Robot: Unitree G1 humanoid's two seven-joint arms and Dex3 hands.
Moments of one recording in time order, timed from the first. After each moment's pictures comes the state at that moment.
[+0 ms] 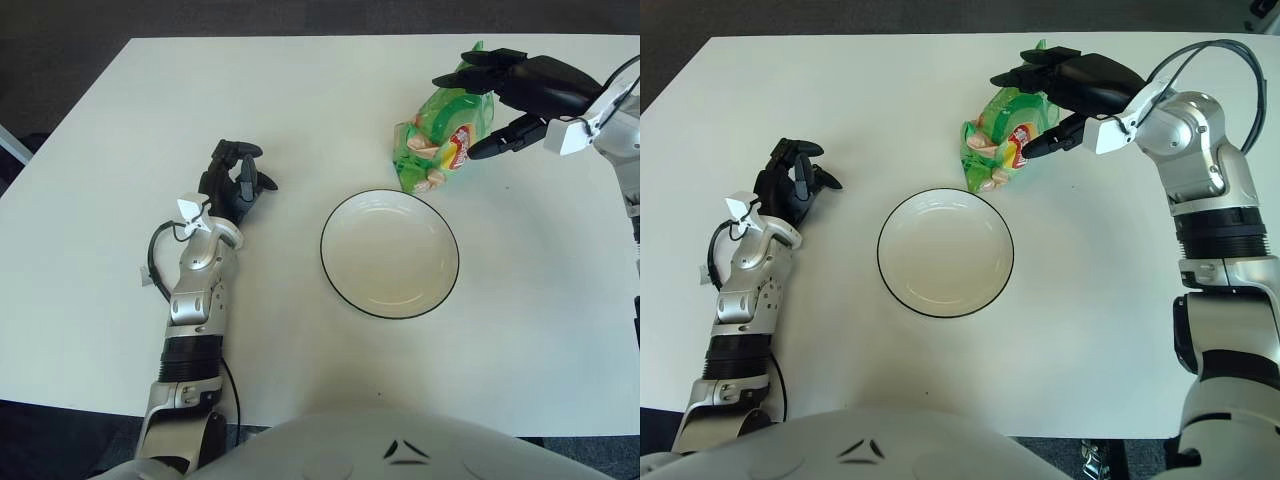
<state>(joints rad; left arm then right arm) -0.15 0.05 0.11 -0.06 -0.27 0.07 0.00 -0.81 -0.81 0.15 0.32 -0.39 -0.55 0.57</state>
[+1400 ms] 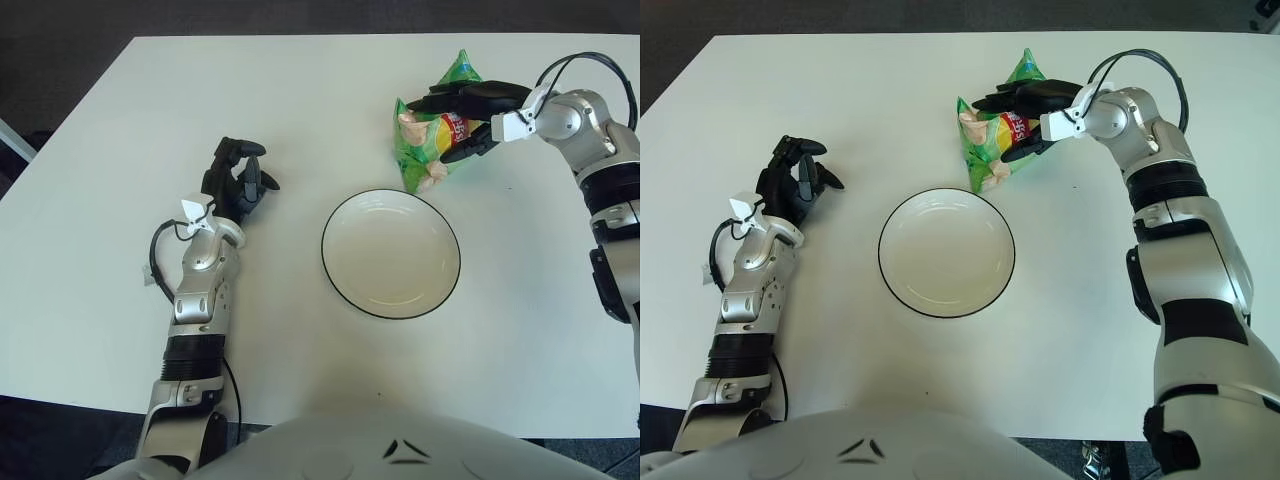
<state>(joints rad) -0.15 0.05 0.09 -0.04 -0.23 0.00 -0.01 -1.07 -0.67 0.36 0.90 -0.53 -0.73 0.53</state>
